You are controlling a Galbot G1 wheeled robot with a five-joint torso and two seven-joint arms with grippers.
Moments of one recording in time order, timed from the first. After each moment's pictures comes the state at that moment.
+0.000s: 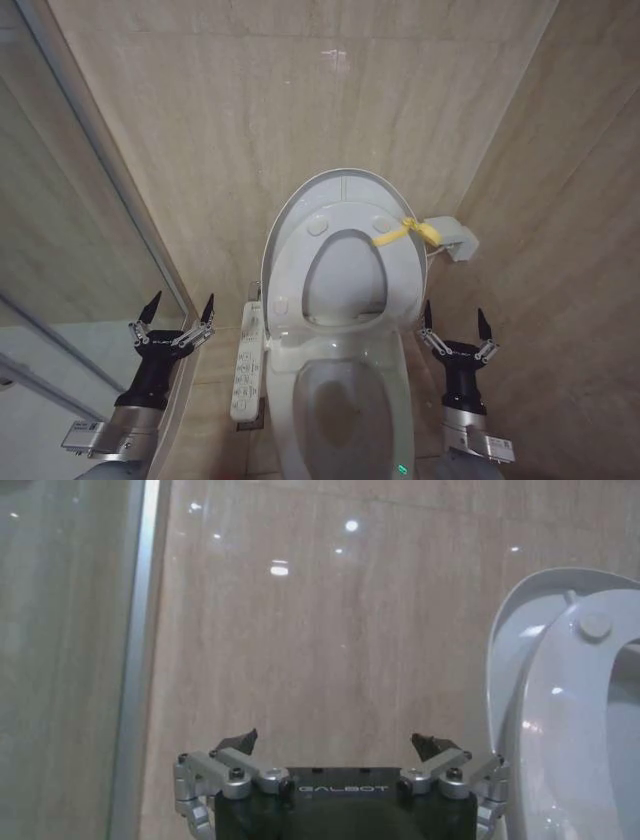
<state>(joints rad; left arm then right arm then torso) 1.64 -1.12 -0.59 -2.32 -0.40 -0.18 -0.15 -1.55 1.44 0.55 1.99 0.07 0.61 0.27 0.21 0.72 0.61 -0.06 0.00</state>
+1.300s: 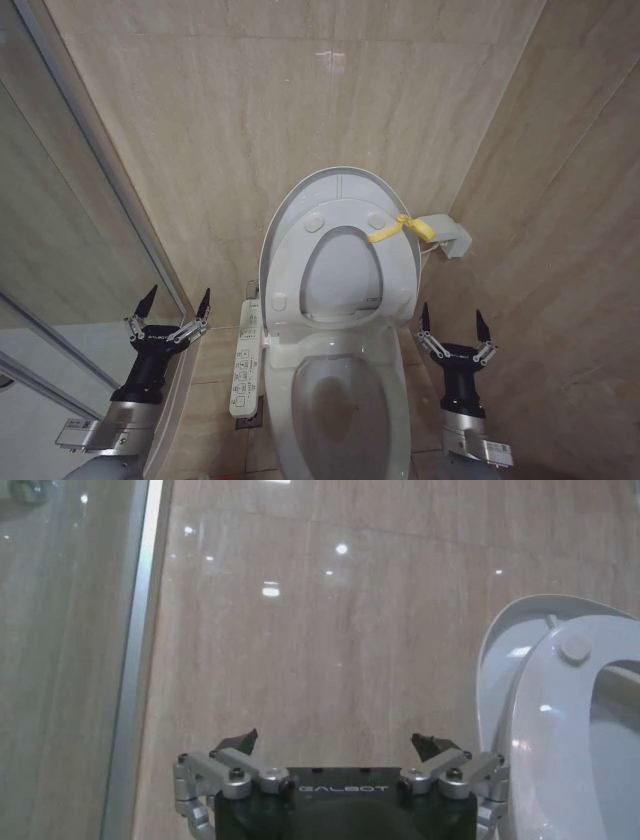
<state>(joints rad) 1.62 -1.10 -0.61 -2.29 -0.42 -0.23 -0.12 -1.55 1.45 0.55 1.99 0.04 0.62 0.26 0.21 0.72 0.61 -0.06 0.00</state>
